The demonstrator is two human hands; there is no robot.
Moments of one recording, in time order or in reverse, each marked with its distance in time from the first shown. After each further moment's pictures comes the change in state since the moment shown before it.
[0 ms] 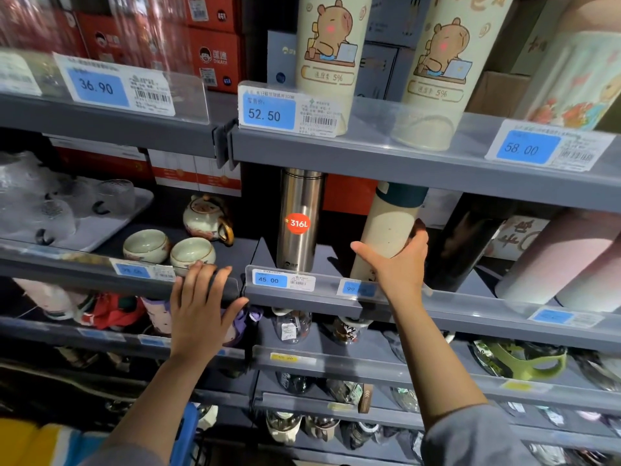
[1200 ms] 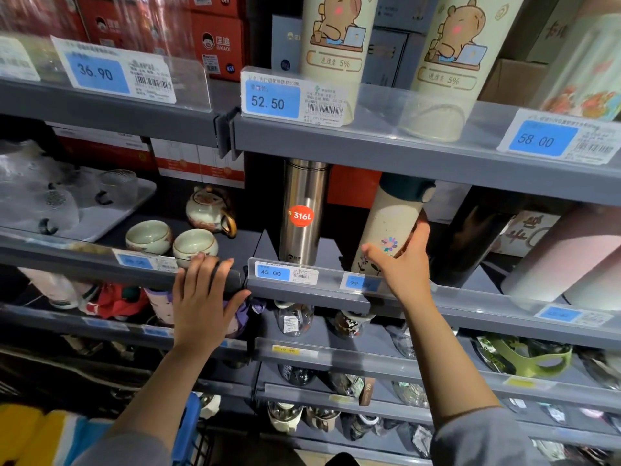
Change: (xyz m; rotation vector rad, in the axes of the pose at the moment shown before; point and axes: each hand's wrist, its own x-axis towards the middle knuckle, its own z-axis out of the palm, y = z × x) left_hand 0.001 0.000 0.003 0.005 0.011 0.010; right_hand 0.004 0.012 -0.005 0.016 -0.125 -0.094
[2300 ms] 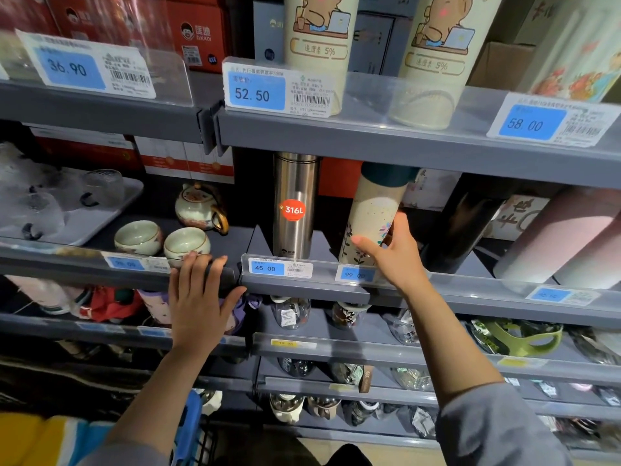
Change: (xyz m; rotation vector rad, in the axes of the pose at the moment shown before) left_hand 0.002 0.004 -0.007 -0.068 -0.084 -0.046; right_hand 0.003 -0.003 -0.003 -0.026 -0.174 -0.013
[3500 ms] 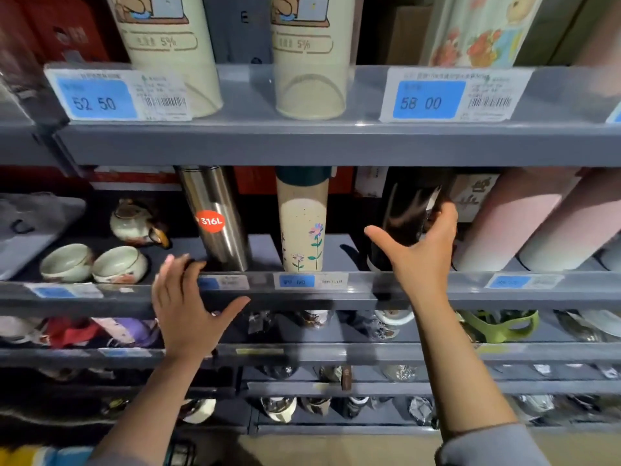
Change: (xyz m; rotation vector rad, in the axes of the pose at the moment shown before) left_hand 0.023 0.089 0.007 -0.085 0.010 -0.082; right_hand -0.002 0.041 -0.088 0.020 0.416 0.046
